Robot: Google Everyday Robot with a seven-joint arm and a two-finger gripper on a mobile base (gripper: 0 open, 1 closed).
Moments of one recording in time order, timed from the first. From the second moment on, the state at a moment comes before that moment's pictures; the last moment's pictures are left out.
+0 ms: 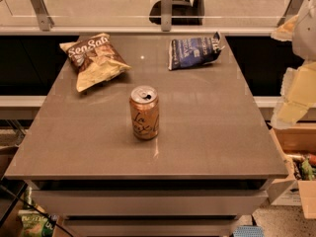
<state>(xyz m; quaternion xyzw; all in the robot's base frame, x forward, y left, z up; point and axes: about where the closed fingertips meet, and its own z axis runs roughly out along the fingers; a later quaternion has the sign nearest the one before) 0.438 -0.213 0.989 -0.60 0.78 -0.05 0.18</state>
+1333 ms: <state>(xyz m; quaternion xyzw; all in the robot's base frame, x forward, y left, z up) 0.515 -0.203 0.985 -0.63 0.74 -0.11 0.22</state>
